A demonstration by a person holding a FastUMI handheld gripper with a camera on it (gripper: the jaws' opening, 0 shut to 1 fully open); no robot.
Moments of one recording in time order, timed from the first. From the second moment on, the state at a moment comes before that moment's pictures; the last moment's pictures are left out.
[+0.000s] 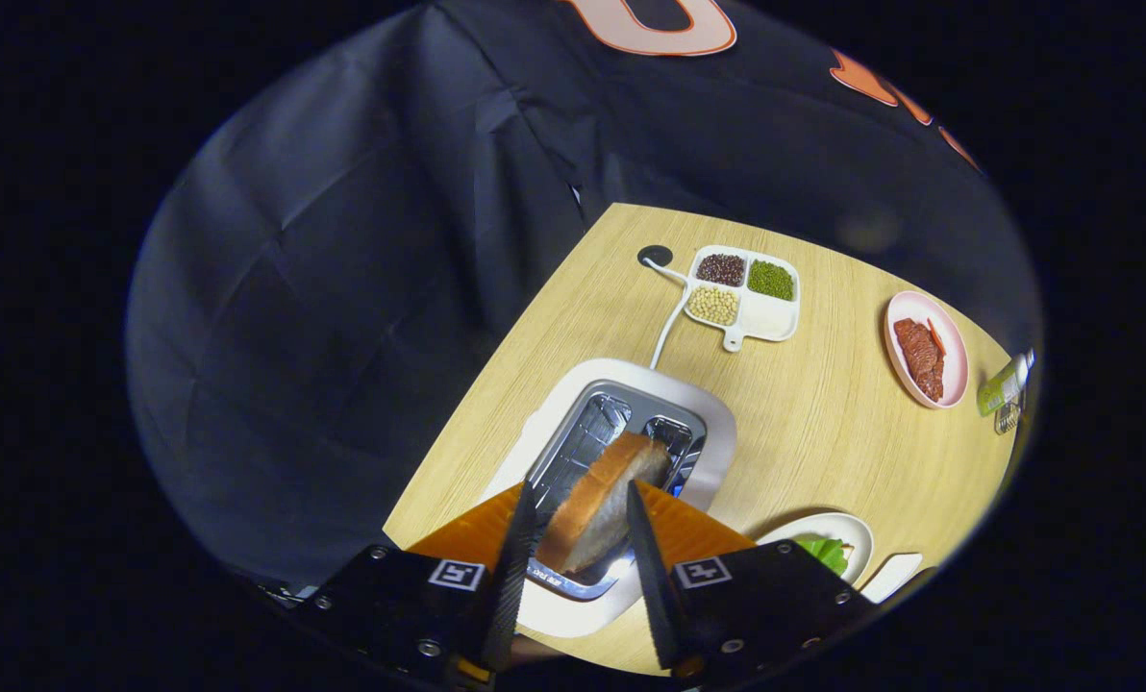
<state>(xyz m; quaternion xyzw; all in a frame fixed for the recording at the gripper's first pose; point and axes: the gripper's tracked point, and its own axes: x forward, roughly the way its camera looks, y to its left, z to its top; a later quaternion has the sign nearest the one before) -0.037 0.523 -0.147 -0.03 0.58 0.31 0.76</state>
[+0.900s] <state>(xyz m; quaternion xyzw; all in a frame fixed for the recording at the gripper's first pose) -0.026 0.452 -0.064 0.11 0.47 0.36 0.80</state>
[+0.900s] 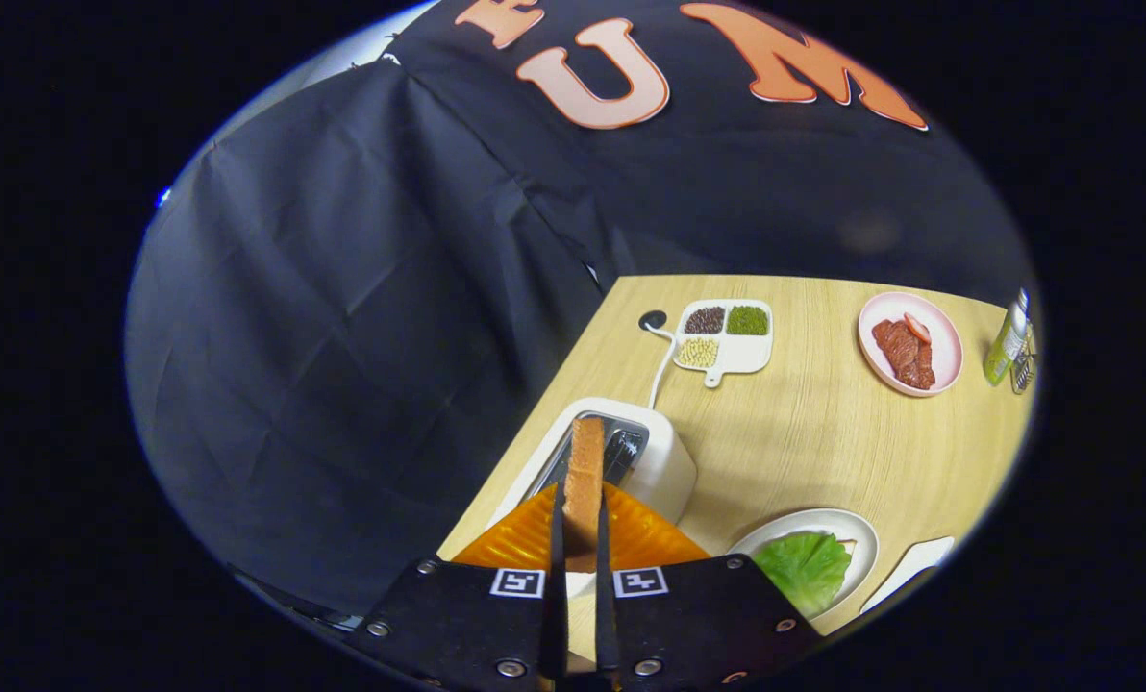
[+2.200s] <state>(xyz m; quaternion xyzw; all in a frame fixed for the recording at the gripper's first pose) -0.072 0.289 -0.182 0.17 0.49 0.33 0.79</state>
